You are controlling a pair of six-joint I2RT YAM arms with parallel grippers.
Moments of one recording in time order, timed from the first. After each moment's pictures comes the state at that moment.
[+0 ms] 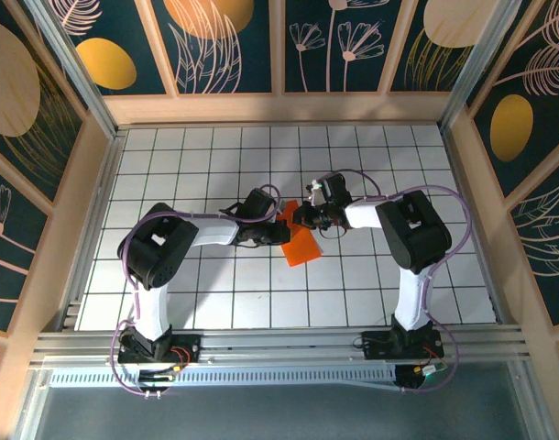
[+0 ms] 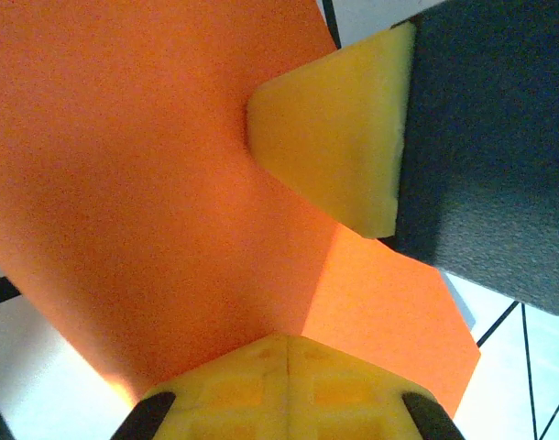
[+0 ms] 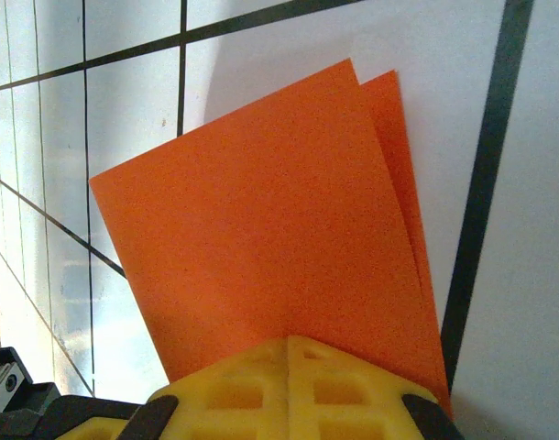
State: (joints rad) left arm -0.67 1.94 1.01 0.01 0.40 -0.64; right arm 0.46 1.95 0.99 0.07 -0.57 0.60
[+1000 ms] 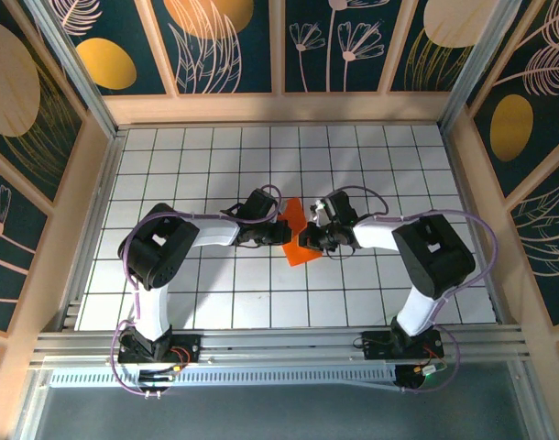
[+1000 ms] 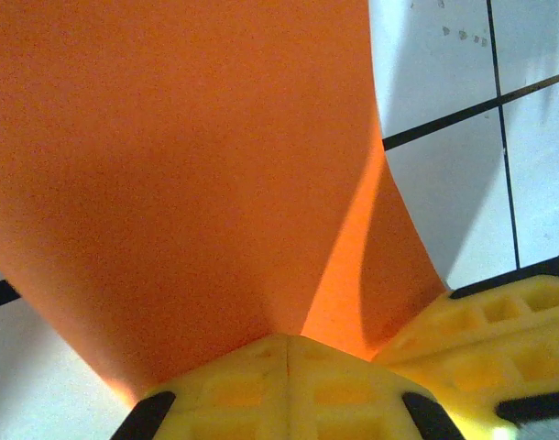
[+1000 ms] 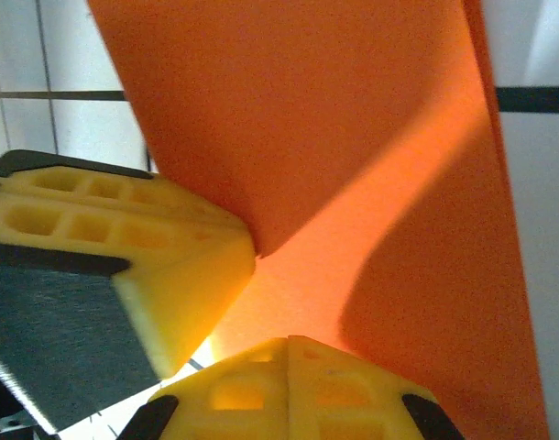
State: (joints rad) left arm -0.68 1.94 1.01 0.03 0.39 -0.65; right arm 0.53 1.73 0.77 -0.03 -0.52 0.63
